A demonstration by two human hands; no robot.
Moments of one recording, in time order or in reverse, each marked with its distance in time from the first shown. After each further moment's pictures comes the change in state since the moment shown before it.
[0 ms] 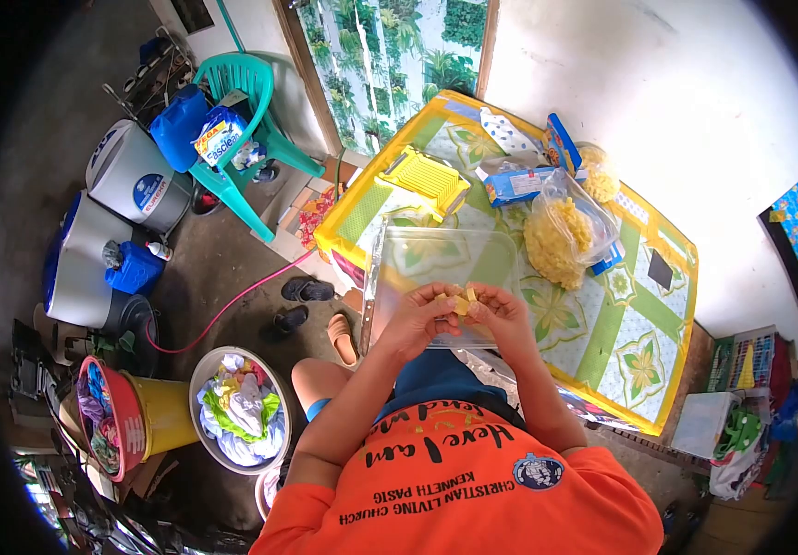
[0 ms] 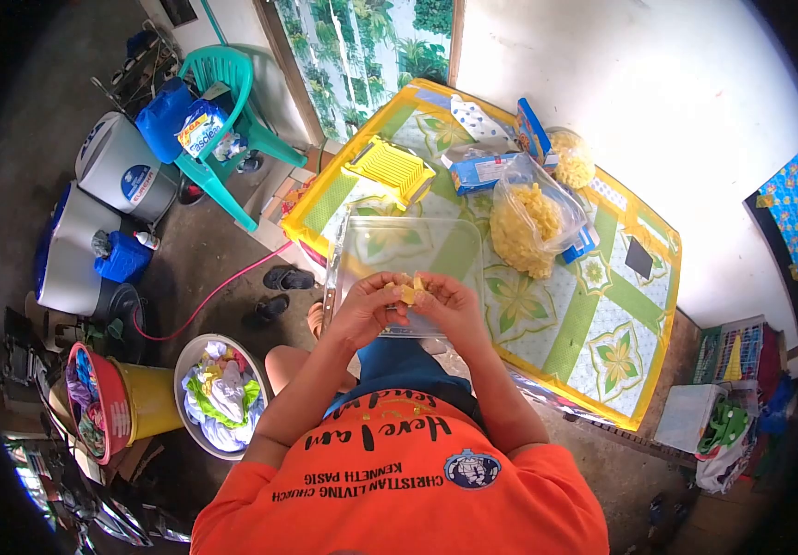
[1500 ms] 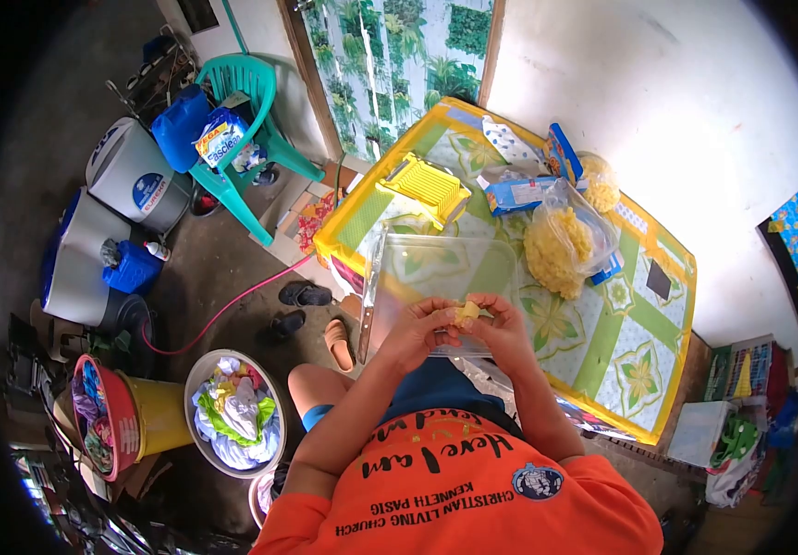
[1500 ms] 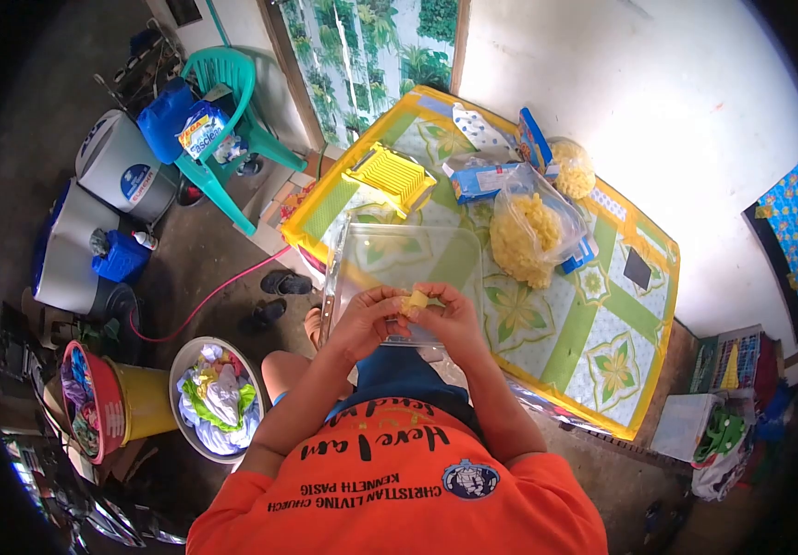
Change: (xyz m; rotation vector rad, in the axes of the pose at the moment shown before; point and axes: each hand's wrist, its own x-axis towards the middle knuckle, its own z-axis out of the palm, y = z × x) left_hand -0.003 -0.006 -0.002 -0.020 0.041 -0.015; right_hand 0.002 0.005 -0.002 0.046 -0.006 0.040
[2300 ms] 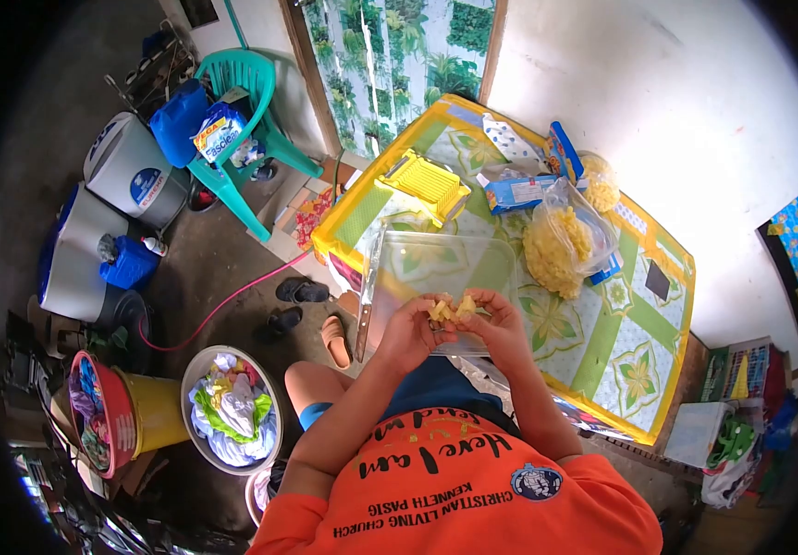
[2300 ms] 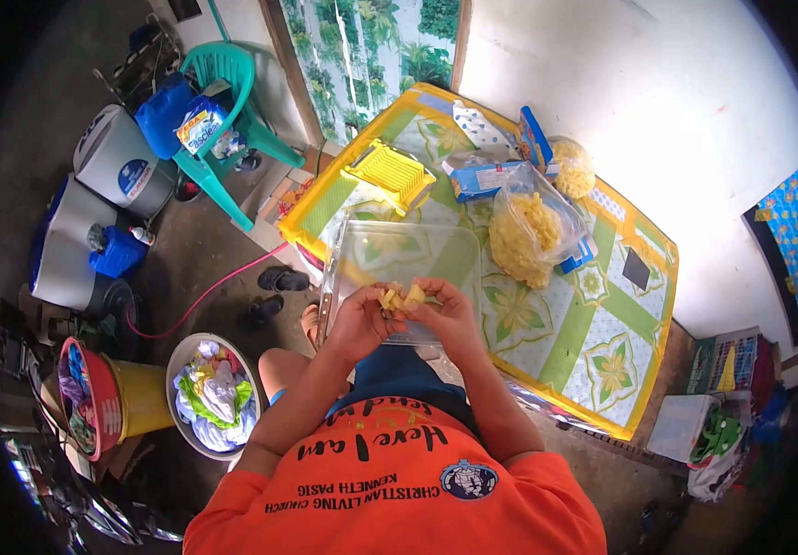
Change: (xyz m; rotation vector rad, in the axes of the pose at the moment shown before) left_hand 0.003 -0.005 -0.011 -0.281 -0.021 -0.039; right_hand 0.005 0.002 0.003 0.001 -0.011 0.000
